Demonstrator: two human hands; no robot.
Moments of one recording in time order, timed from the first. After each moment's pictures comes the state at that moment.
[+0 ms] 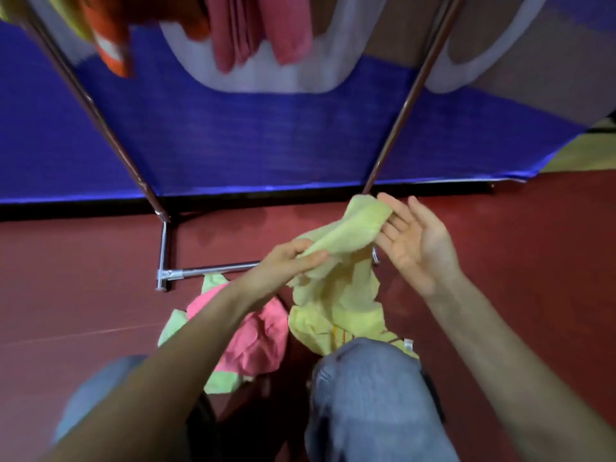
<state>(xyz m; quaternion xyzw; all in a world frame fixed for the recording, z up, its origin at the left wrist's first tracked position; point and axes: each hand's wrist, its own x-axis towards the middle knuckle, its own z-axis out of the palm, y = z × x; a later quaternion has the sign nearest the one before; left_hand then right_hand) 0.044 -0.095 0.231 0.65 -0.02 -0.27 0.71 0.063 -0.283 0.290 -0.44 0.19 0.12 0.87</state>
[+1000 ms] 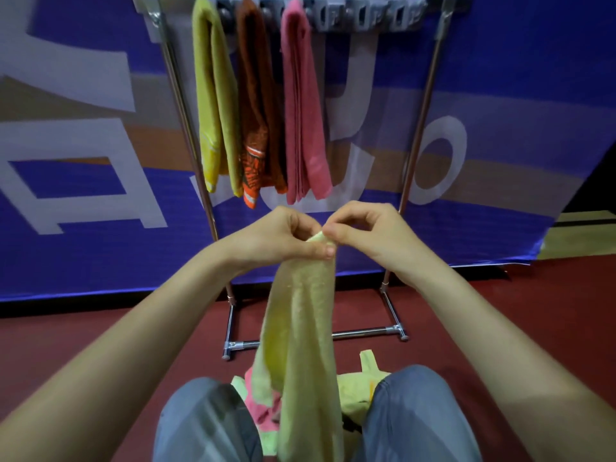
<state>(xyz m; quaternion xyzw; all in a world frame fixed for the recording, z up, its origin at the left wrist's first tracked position) -0.082 -0.043 0.502 0.83 -0.20 -0.11 0.51 -0.076 -0.207 0.496 -0.78 -0.27 -0.02 0.57</state>
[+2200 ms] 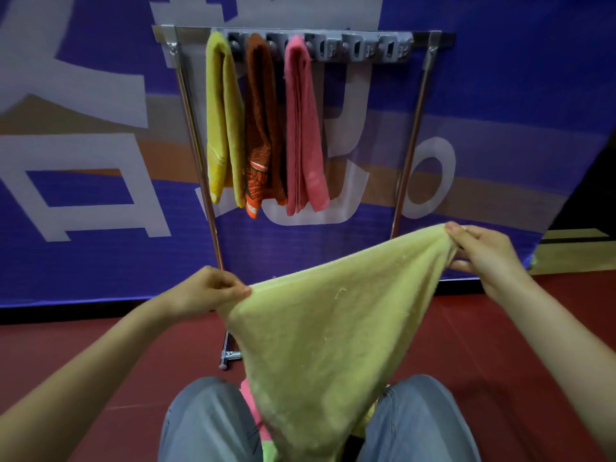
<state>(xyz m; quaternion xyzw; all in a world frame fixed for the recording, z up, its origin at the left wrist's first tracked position) -0.122 0.041 0.449 0.89 -0.06 -0.10 0.45 -0.067 -0.334 0.471 -0.74 0.05 -0.09 0.67</state>
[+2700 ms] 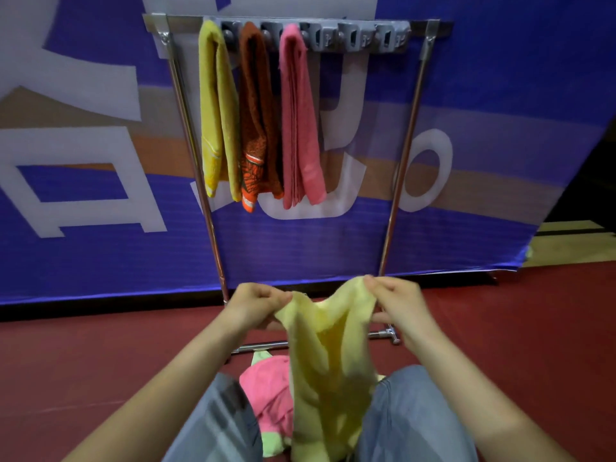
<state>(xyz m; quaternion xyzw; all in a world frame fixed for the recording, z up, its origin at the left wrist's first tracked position) -0.125 -0.031 0.408 0.77 0.09 -0.08 0.63 -0.109 -0.245 0.406 -0.73 0.06 0.03 0.68</state>
